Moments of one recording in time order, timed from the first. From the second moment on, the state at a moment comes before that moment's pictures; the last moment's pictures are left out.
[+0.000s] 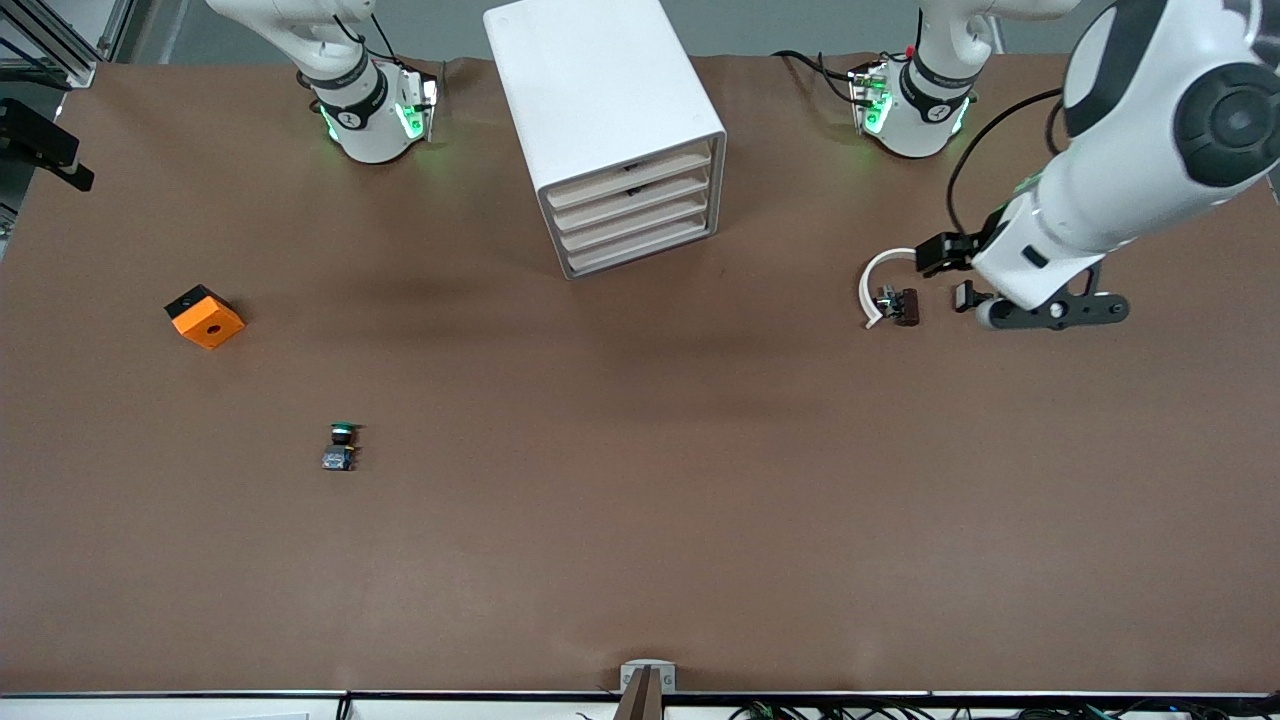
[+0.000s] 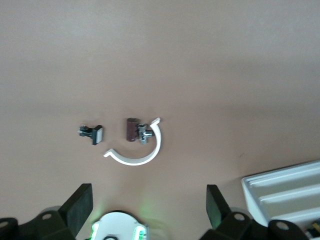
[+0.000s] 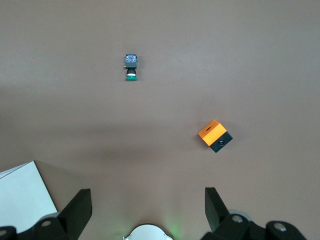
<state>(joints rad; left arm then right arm) -0.20 0.09 -0.06 -1.60 -0.04 1.46 -0.26 -0.06 -0.16 -0.05 -1.59 -0.01 1.40 -0.09</state>
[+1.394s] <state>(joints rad) -0.01 -0.03 -0.05 -1.67 -0.02 1.64 0.04 -0.05 -0.16 -0.05 -1.59 -0.01 1.40 -0.10</state>
